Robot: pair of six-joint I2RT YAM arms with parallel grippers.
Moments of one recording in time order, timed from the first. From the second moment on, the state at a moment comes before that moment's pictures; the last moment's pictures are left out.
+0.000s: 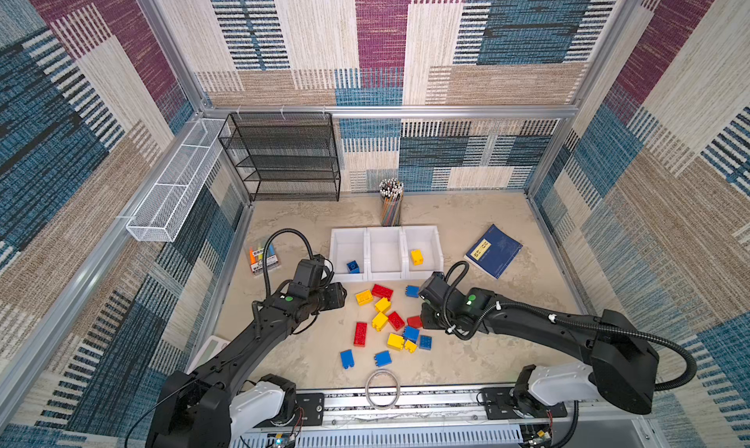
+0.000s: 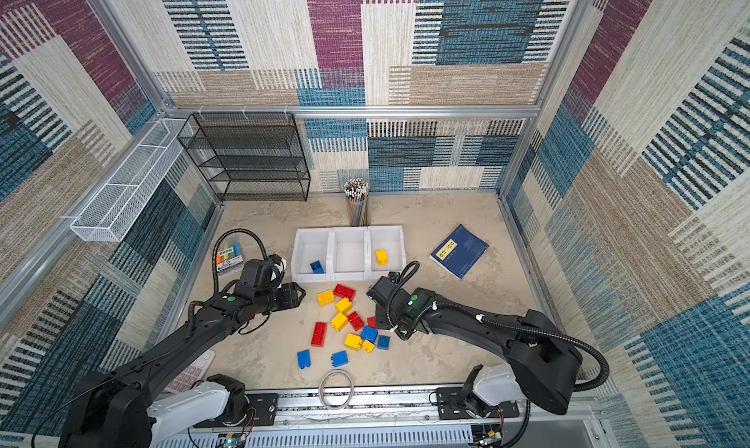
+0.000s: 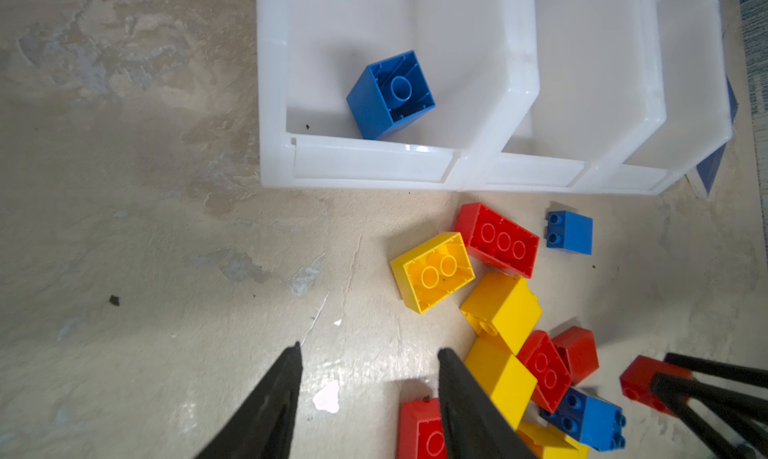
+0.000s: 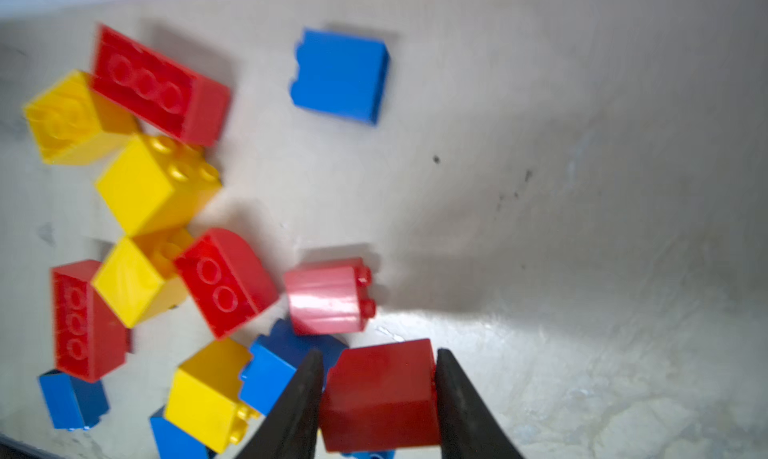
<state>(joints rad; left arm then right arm) -0.35 1.12 0.63 -0.41 0.14 -0.48 0.87 1.39 0.88 -0.61 0.14 0.82</state>
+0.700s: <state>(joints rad) -0.37 0.87 0.48 -0.51 0.16 -0.57 0.73 2.02 1.58 -0.52 0.11 0.40</state>
